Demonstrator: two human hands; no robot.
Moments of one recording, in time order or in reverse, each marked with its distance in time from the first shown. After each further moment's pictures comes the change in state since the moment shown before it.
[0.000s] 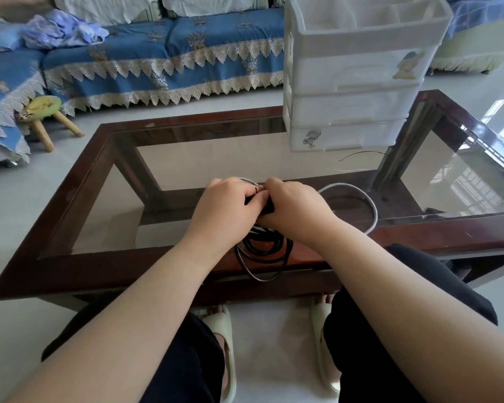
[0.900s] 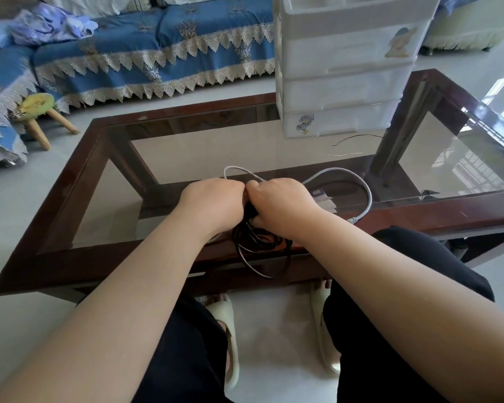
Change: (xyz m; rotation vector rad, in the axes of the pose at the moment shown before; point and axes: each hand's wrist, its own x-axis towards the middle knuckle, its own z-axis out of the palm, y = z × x) left_hand 0.013 0.001 -0.001 0.673 -0.391 0.003; right_hand -0.001 0.001 0.015 -0.351 -0.084 -0.205
